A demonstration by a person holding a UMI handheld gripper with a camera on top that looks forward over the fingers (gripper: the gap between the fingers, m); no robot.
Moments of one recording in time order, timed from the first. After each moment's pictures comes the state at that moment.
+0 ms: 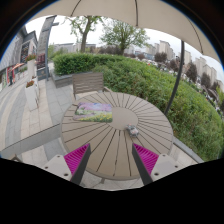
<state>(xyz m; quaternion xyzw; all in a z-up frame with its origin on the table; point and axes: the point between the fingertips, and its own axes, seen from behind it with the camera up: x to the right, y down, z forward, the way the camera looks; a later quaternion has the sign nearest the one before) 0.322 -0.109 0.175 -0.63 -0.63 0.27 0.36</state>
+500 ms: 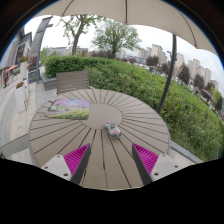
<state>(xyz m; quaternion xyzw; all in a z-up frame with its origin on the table) 0.251 0.014 0.076 -0.64 -0.60 0.26 0.41</state>
